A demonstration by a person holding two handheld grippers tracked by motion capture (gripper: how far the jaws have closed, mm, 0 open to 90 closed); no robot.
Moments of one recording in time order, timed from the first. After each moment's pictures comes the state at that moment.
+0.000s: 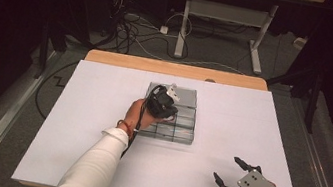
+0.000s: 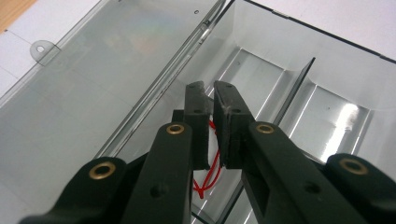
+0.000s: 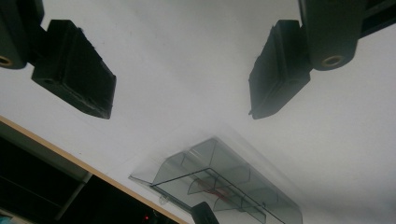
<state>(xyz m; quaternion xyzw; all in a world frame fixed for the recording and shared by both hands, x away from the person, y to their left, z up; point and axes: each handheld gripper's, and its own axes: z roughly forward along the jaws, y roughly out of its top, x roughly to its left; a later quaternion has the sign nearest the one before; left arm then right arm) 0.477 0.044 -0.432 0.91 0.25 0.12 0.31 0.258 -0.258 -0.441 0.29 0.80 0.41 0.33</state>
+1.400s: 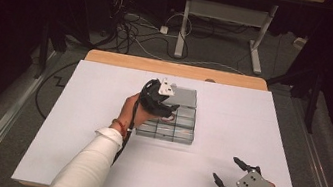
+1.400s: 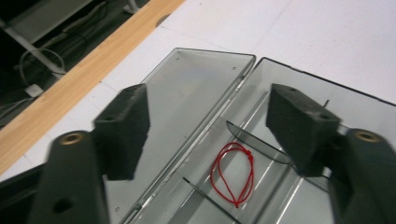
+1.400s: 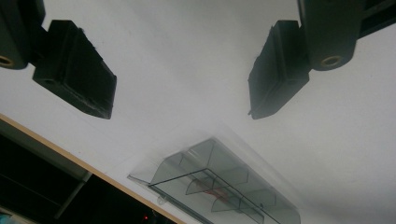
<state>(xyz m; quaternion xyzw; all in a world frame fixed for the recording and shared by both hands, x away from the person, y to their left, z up) 0.459 0.057 -0.407 0.87 0.25 0.23 0.37 0.257 -0.256 -0.442 0.28 0.80 0.41 0.33</state>
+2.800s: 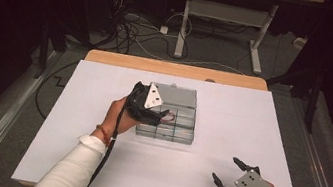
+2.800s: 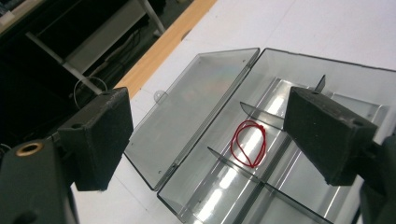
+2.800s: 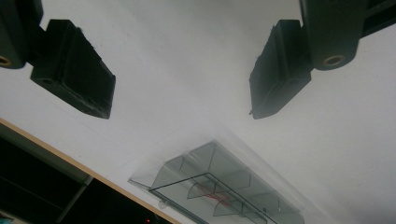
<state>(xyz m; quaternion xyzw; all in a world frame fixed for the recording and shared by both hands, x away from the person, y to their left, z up) 0.416 0.090 -0.393 0.85 0.20 0.31 0.37 0.257 -0.254 -0.445 0.29 0.80 0.40 0.33</state>
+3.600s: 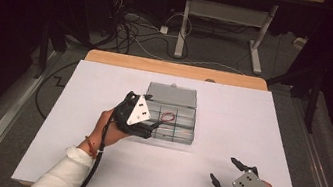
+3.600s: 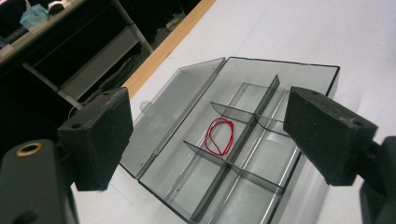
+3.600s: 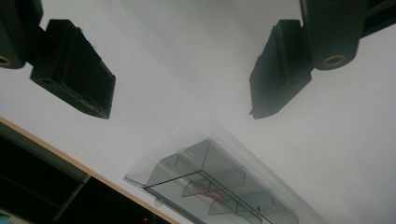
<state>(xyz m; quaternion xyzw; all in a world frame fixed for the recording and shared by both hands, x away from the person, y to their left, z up) 0.373 0.108 -0.400 0.84 0.16 0.32 0.41 0.256 -0.249 -0.446 0.28 0.81 0.40 0.33</state>
